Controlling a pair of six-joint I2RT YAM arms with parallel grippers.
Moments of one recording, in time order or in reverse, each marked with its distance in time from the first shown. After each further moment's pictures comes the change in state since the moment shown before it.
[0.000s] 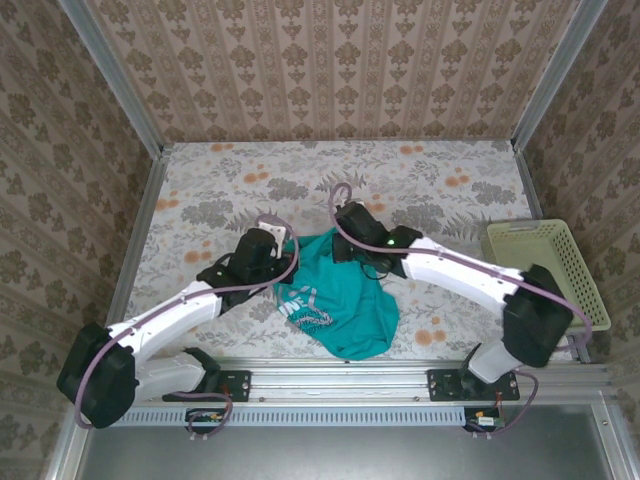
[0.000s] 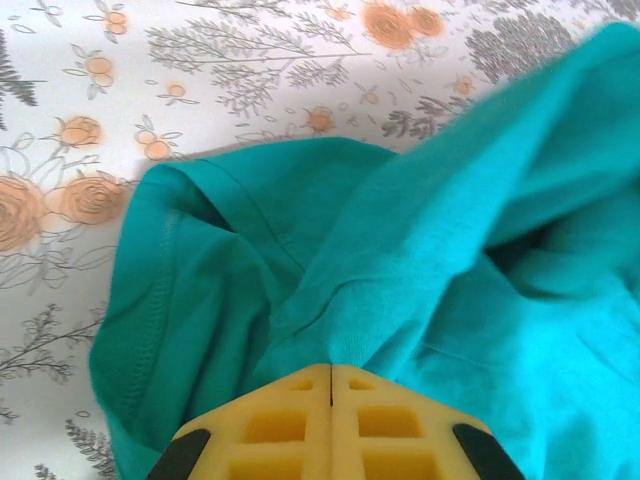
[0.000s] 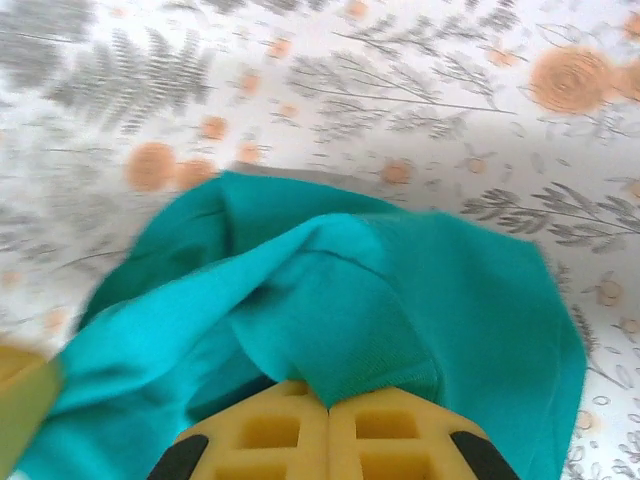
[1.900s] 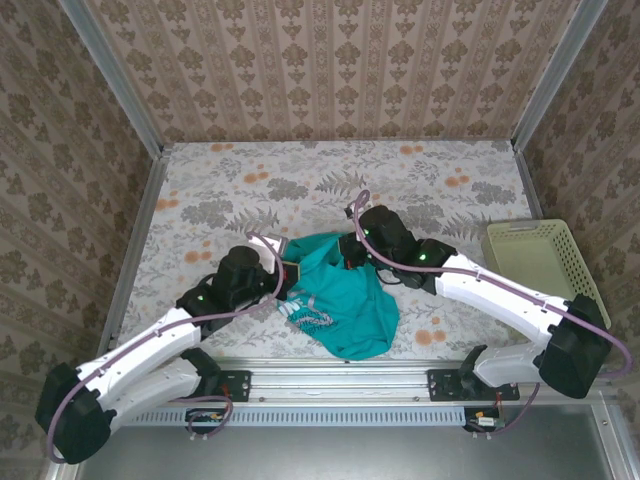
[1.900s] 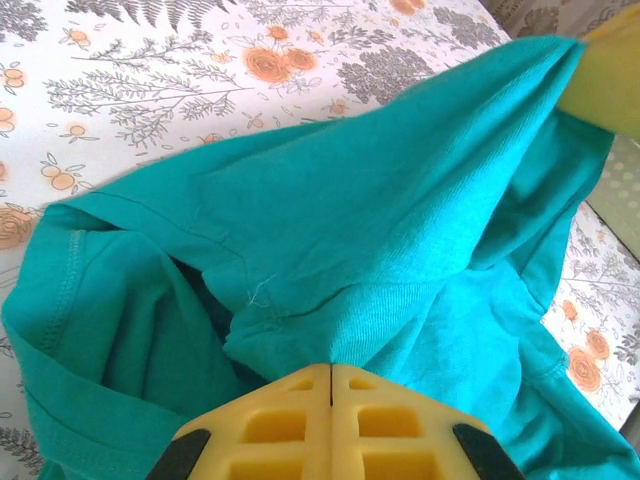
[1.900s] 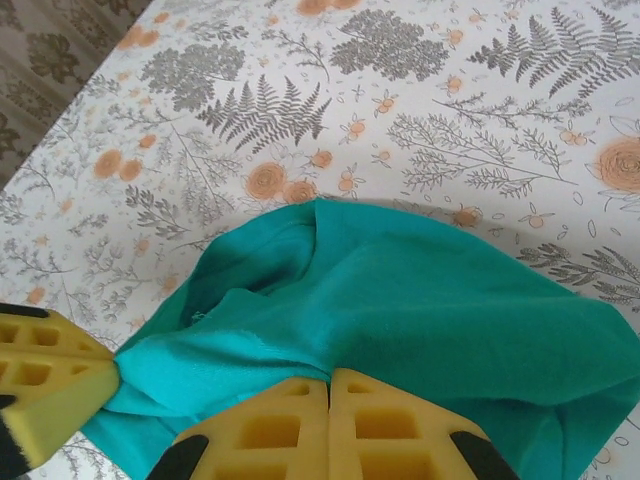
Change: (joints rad) left arm -0.074 -0.261 -0.111 0.018 0.073 0.027; right arm -0.025 -0.178 -0.117 0.093 -0.107 -0.145
